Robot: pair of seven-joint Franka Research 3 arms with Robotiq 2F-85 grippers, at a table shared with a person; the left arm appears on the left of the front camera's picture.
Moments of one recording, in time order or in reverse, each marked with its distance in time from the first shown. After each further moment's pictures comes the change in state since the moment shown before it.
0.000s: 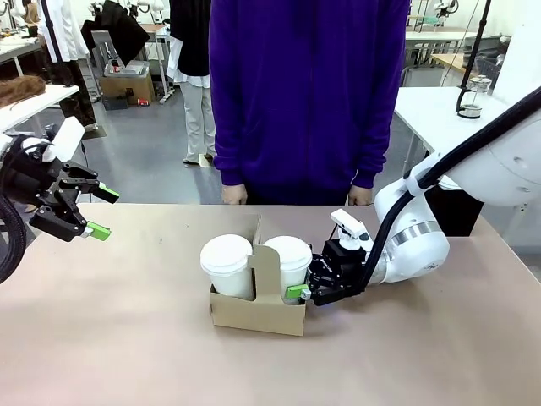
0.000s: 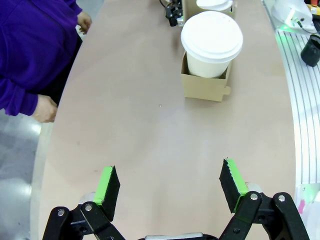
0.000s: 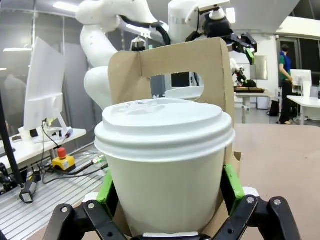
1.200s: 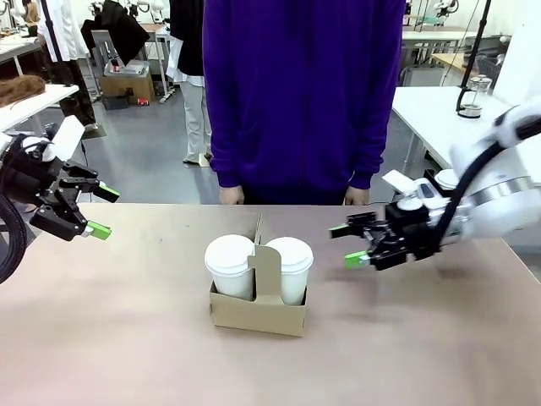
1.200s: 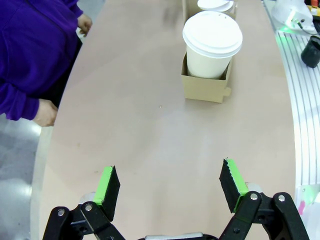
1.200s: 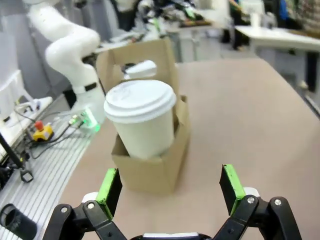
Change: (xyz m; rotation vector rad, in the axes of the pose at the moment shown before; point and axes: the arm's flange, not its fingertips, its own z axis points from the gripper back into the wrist) left arm 0.001 0.000 0.000 0.002 -0.005 0.001; right arm 0.116 0.051 0.117 -0.323 0.362 -0.095
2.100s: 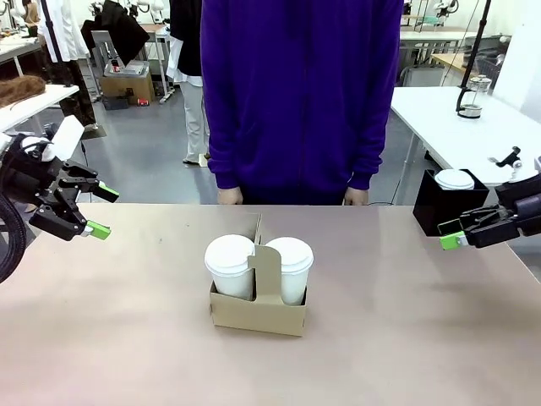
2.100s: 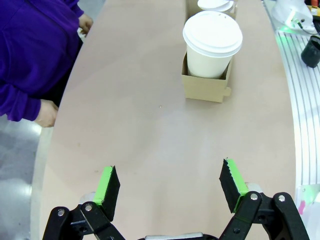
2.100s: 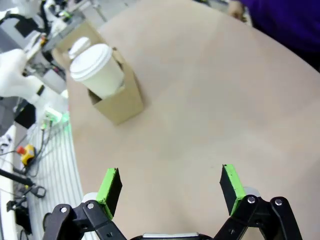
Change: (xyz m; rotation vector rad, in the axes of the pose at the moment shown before) left arm 0.000 0.000 0.001 0.001 0.001 0.000; right arm 0.038 0.081 0.146 -0.431 0.257 -0.400
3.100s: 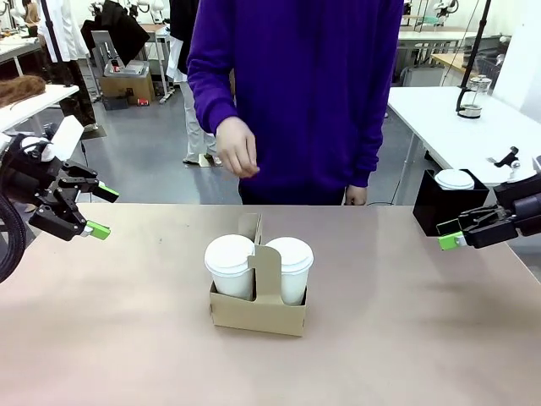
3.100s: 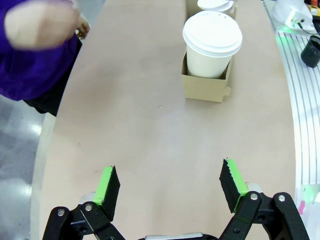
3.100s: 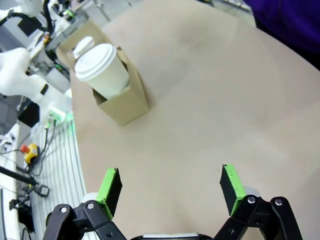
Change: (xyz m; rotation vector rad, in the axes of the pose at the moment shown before) left arm 0.000 0.000 0.000 -0.001 -0.001 0.000; right arm 0.001 0.004 -0.005 0.036 -0.002 0.003
